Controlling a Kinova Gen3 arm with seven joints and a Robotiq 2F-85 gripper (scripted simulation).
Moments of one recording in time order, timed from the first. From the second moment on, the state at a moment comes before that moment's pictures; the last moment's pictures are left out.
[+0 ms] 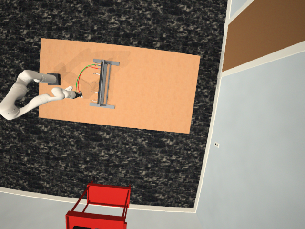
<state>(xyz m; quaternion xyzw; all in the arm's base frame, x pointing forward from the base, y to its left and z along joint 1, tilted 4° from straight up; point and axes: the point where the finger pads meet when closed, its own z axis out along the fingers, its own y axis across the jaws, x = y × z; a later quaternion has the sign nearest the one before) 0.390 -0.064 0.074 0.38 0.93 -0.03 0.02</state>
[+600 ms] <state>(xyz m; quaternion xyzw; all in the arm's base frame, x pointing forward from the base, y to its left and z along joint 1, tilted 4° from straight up) 0.406 -0.028 0.078 0.28 0.96 -0.03 0.02</state>
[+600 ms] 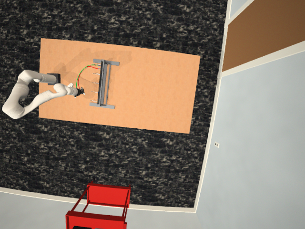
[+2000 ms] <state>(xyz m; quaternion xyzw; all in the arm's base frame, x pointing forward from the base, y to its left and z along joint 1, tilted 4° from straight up) 0.438 0.044 0.085 0.07 1.00 -0.04 0.01</state>
